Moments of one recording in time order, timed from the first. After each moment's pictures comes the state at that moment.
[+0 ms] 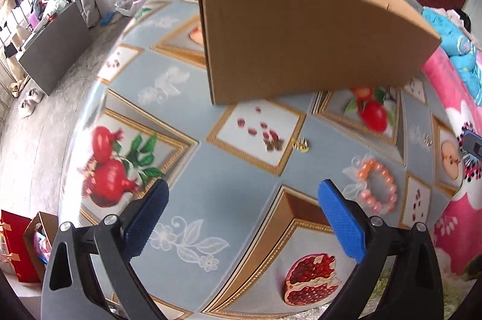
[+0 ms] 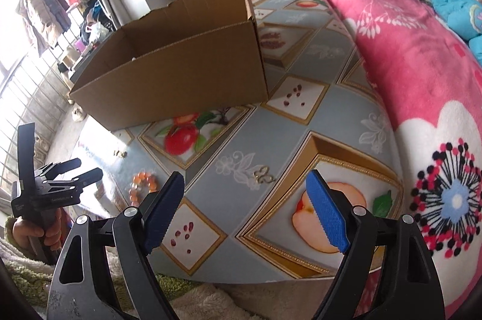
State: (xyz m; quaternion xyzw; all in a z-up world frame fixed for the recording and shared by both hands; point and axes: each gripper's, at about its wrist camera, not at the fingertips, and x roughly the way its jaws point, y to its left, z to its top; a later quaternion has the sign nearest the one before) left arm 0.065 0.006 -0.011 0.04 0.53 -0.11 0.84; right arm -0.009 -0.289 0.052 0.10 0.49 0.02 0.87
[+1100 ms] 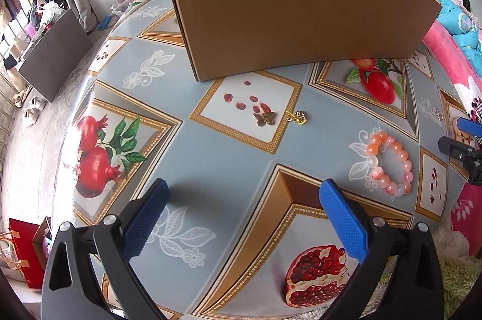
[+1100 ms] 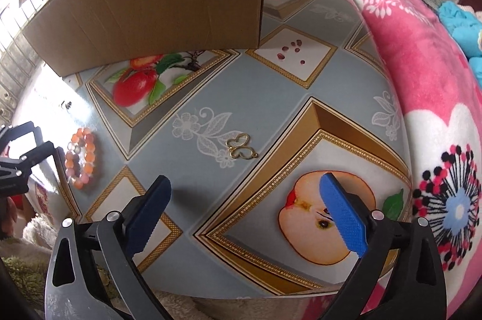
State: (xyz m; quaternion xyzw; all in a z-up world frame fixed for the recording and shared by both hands) left arm 0.052 -0.009 -0.028 0.08 0.53 -0.11 0.84; right arm 0.010 -0.274 -0.002 0.00 0.56 -0.02 0.83
